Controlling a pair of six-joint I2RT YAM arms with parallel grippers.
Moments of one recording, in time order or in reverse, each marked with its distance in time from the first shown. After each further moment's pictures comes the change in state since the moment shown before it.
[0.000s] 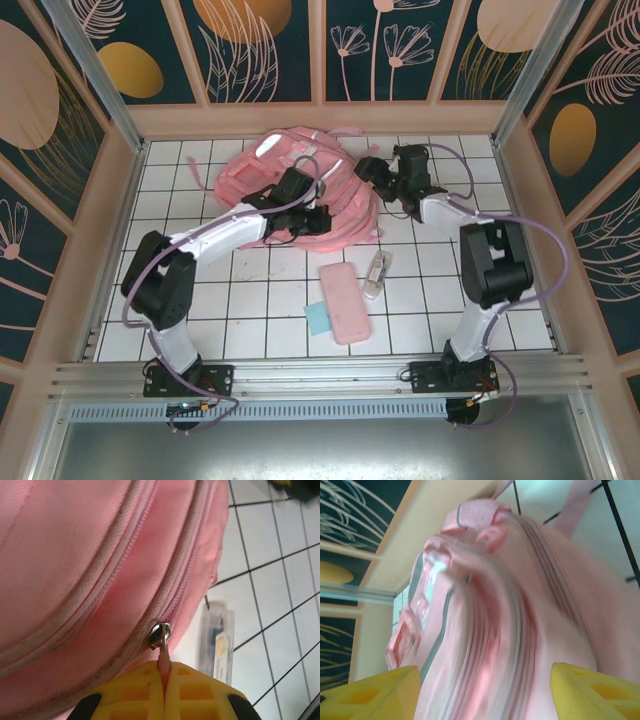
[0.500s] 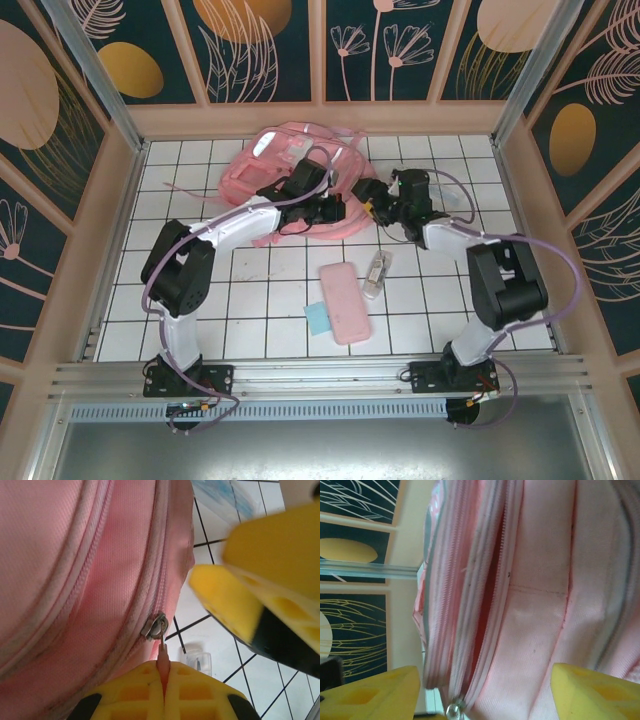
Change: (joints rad) left arm -0.024 0.097 0.096 0.083 0.011 -0.024; right arm 0.049 -0.086 -0.223 0.161 -0.088 0.192
